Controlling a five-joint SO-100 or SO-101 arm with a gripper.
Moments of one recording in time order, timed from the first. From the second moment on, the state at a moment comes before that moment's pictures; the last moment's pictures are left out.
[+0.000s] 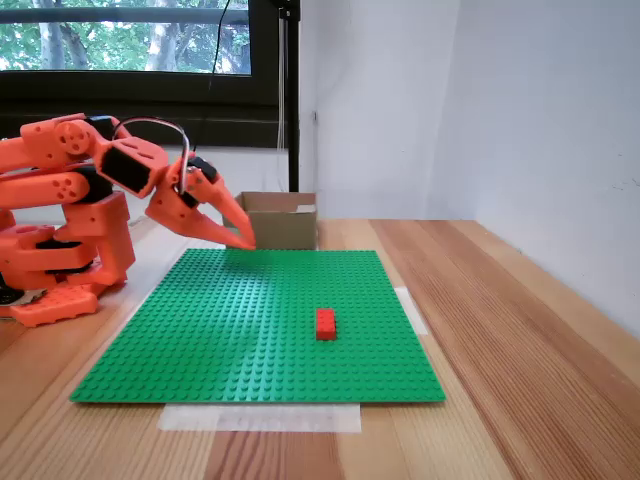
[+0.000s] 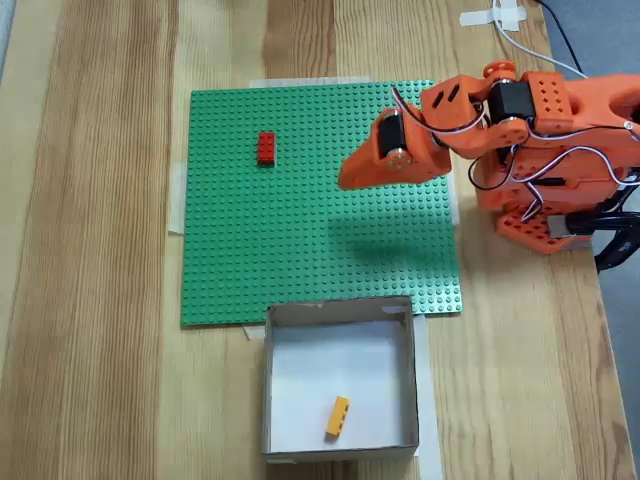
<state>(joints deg) -2.3 186.1 177.1 44.9 -0.1</state>
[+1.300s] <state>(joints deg) -1.4 186.7 182.5 46.0 -2.0</state>
